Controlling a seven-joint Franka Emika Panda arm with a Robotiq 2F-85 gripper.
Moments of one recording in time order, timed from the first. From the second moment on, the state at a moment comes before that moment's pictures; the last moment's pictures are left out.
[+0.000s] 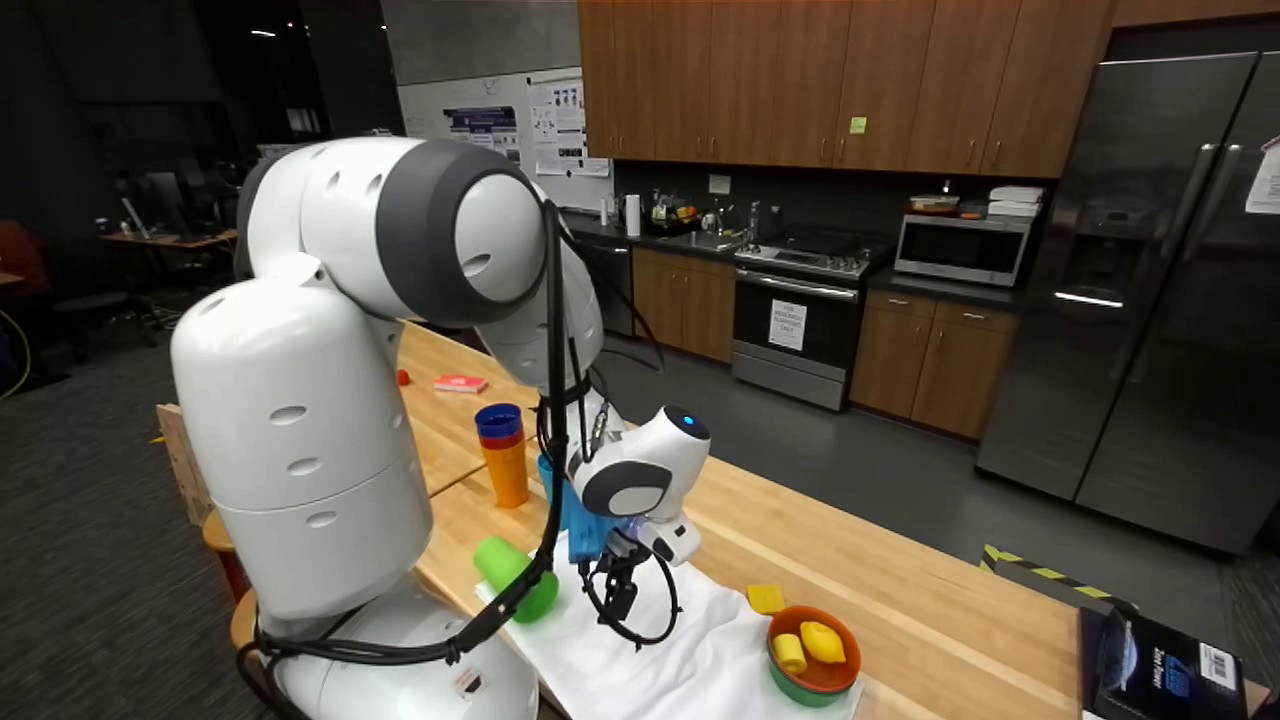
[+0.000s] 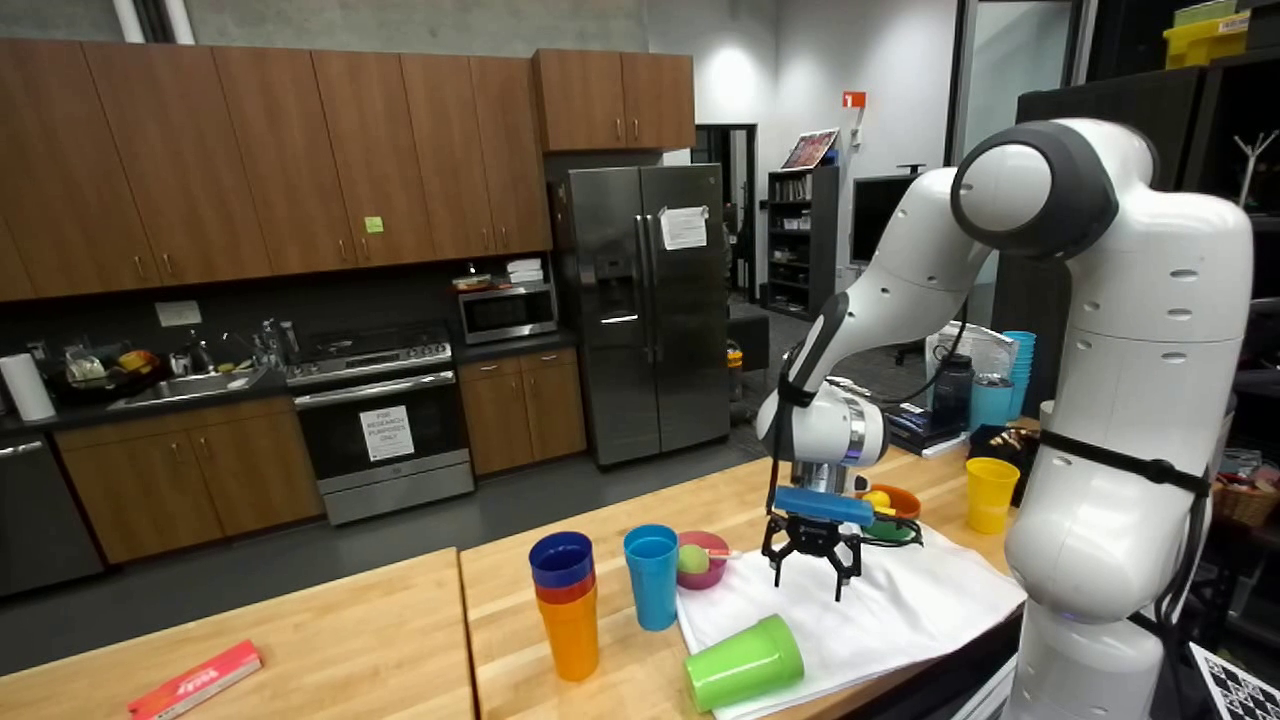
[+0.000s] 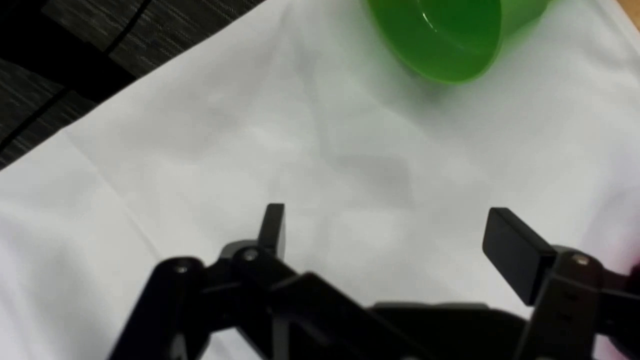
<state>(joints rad) -0.01 0.01 -0.02 -2.76 0.59 2.49 0.38</state>
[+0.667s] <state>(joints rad) 0.00 0.00 0.00 -2.77 0.72 2.60 0.32</state>
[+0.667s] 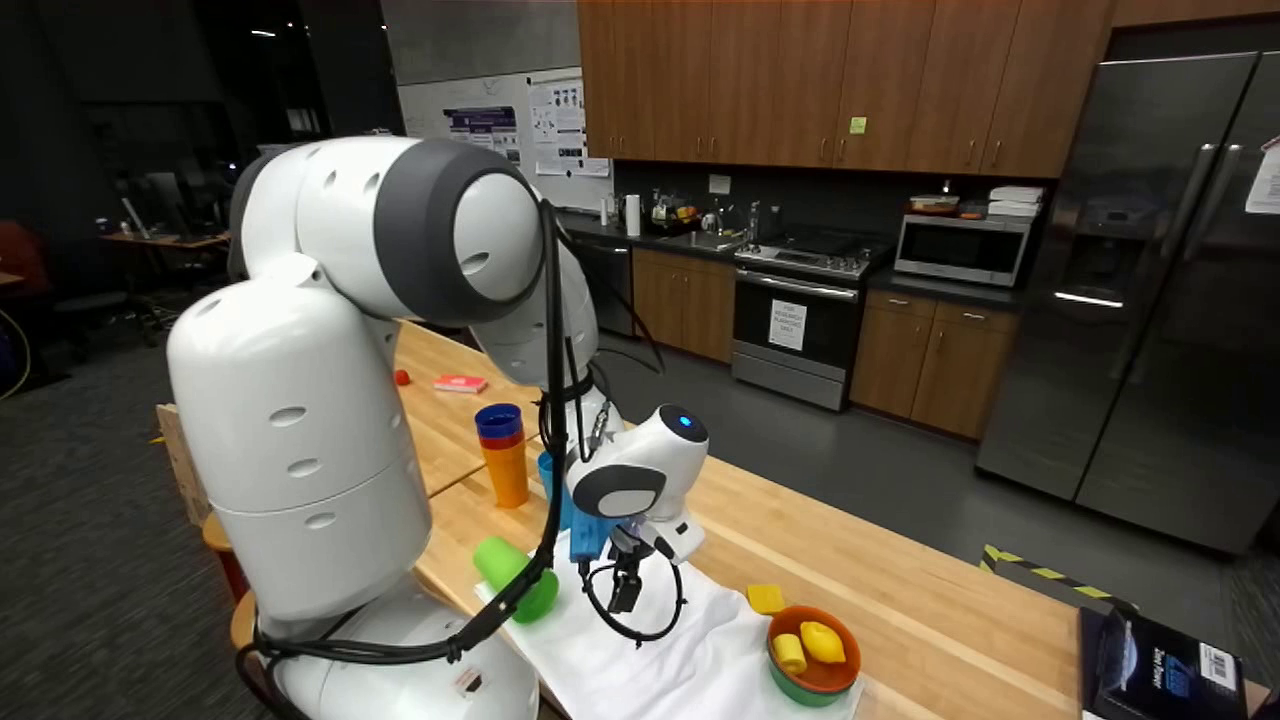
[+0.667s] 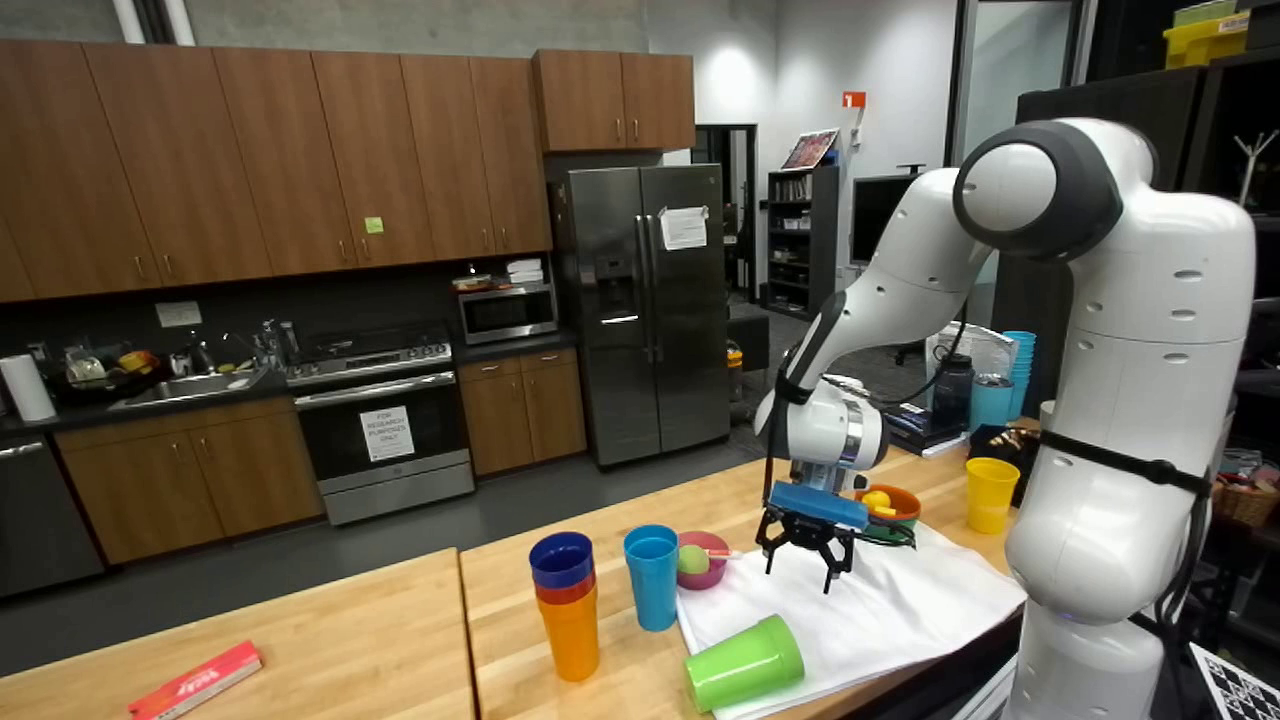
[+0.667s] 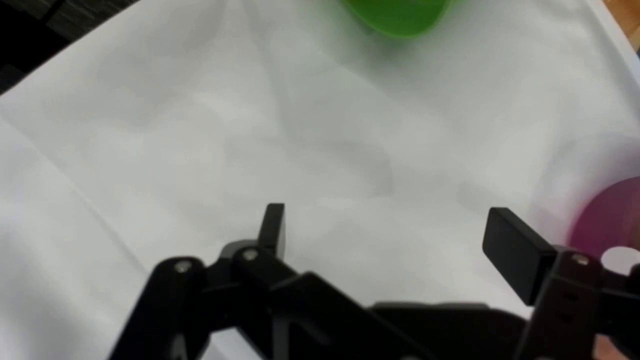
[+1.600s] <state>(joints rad) 0.04 -0.04 0.03 -2.77 0.82 2.59 0.22</state>
